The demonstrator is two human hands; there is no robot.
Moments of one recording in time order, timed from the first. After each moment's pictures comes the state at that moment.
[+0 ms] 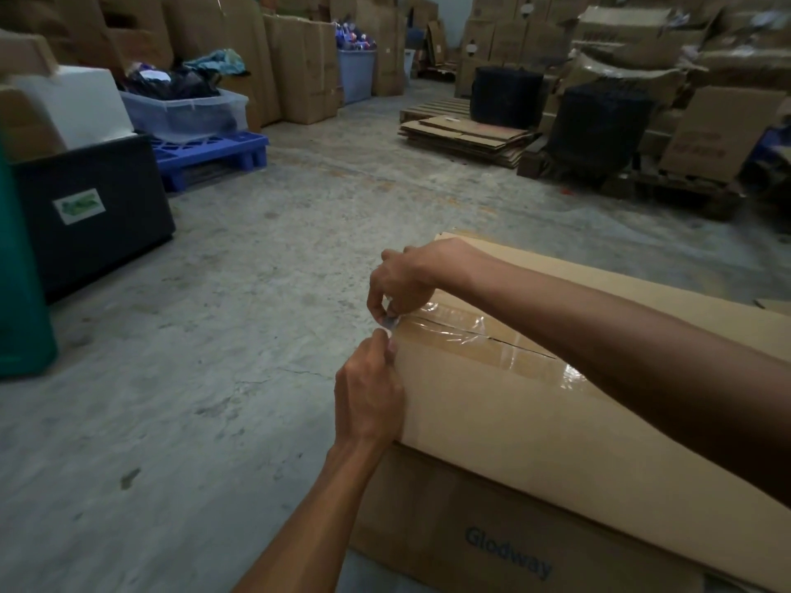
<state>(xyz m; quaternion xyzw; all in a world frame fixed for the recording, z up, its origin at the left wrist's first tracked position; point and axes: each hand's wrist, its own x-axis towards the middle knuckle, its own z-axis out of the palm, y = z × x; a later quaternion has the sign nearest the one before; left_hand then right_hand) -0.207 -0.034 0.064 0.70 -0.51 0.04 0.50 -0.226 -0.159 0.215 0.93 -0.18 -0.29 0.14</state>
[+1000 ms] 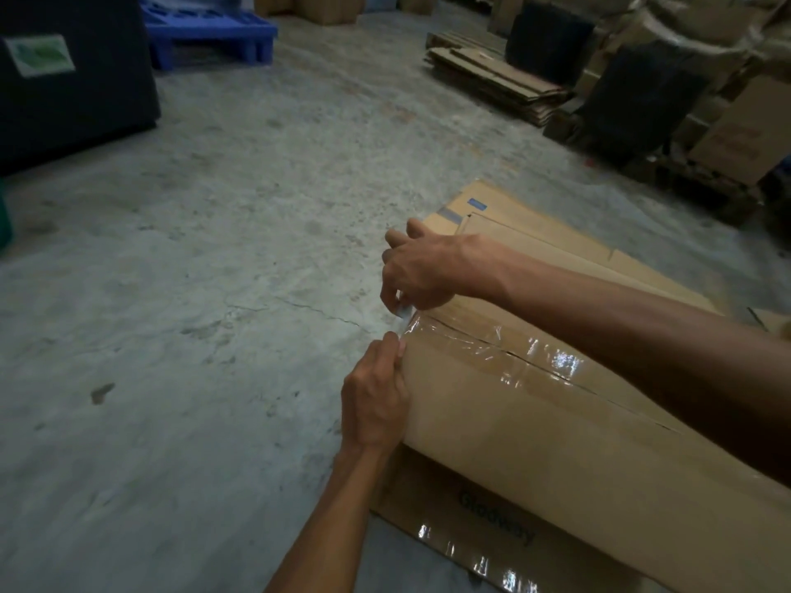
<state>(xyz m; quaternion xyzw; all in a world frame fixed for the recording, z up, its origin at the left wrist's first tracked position) -0.203 -0.017 -0.026 0.71 -0.47 -0.02 0.52 -0.203 -0.141 0.143 0.92 -0.11 -0.29 0.24</state>
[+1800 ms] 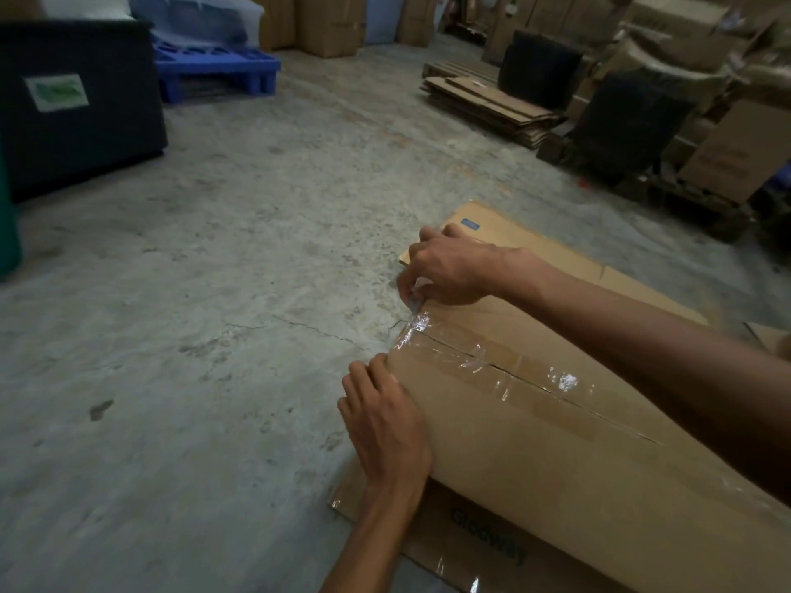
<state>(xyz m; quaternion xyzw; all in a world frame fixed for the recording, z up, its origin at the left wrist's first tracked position) -0.248 -0.015 -0.005 0.85 -0.32 0.01 0.42 -0.243 -0.163 0.169 0.96 -0.17 -0.19 0.15</state>
